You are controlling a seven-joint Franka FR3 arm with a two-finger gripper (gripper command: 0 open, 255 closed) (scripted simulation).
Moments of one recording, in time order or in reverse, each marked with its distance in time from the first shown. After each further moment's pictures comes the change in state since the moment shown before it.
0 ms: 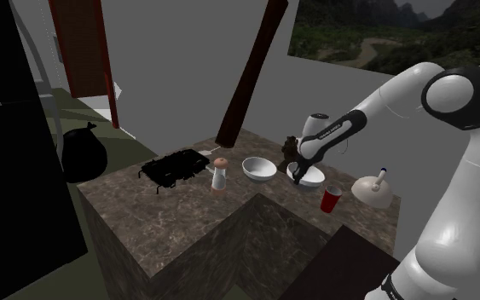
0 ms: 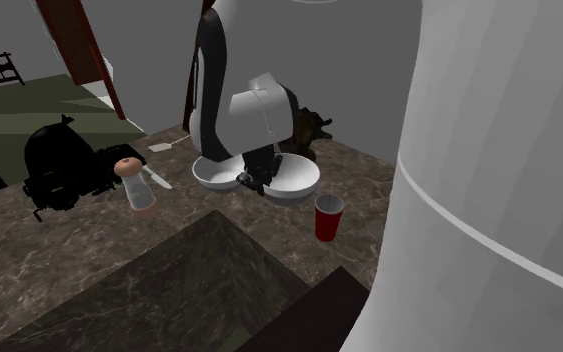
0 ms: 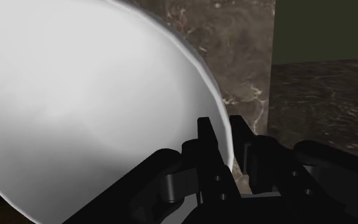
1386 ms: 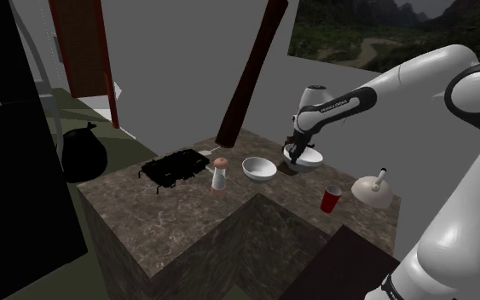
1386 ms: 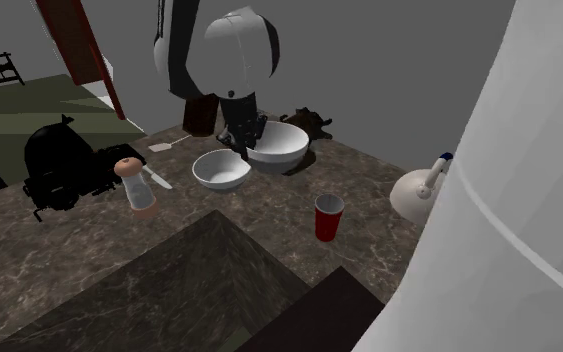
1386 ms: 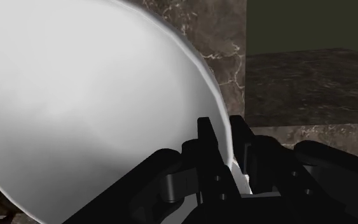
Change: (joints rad) arm 0.033 -0.102 0.027 0.175 0.004 -0.281 0.033
